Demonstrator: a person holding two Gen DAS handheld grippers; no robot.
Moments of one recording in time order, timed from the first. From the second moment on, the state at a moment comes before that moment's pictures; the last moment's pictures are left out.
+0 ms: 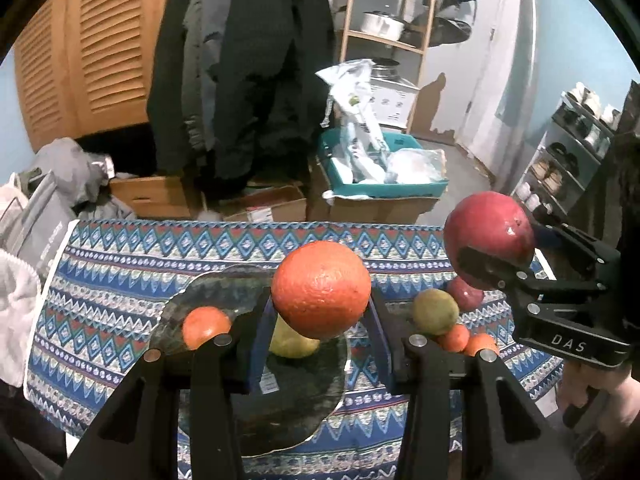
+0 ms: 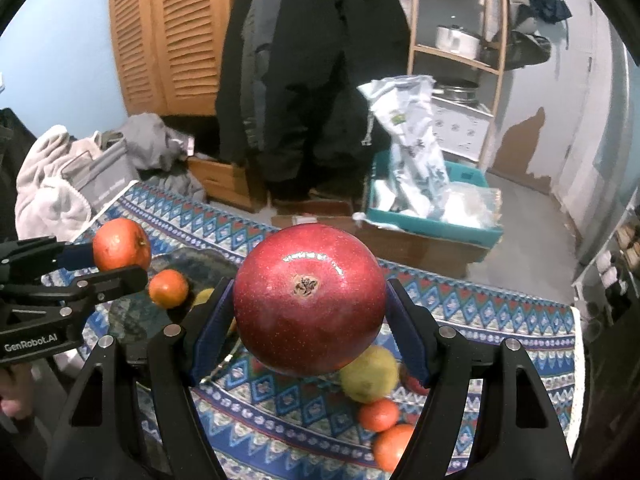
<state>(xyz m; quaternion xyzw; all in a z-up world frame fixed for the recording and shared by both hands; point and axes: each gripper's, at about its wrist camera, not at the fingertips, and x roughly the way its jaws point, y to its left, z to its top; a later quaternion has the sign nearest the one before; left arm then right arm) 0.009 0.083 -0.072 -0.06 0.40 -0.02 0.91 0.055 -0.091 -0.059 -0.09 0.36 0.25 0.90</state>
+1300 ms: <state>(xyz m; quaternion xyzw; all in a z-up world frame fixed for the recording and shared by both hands) -0.005 0.186 -0.161 -0.08 0.50 0.07 0.86 0.062 0.039 -0.149 -0.13 0.47 0.34 0.81</state>
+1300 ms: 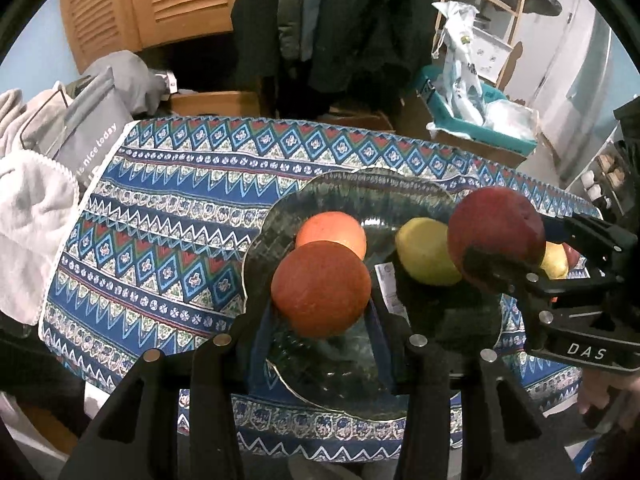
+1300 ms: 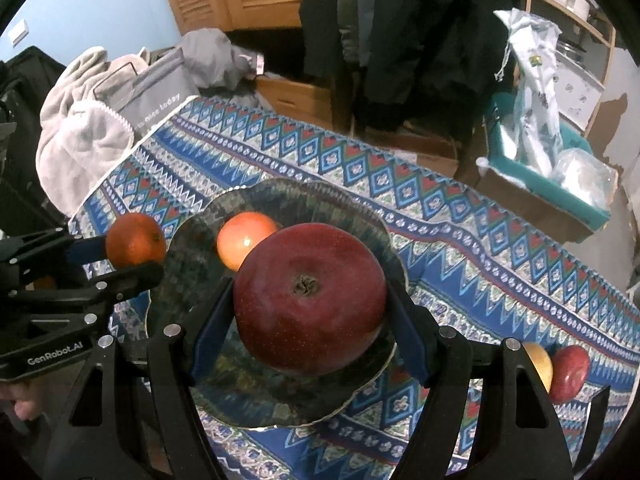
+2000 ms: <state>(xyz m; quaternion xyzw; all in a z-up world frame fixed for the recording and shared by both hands) -0.001 0.187 -0.183 -0.08 0.54 0.08 0.83 0.062 0.045 -0.177 -0.14 0.51 0.34 0.78</state>
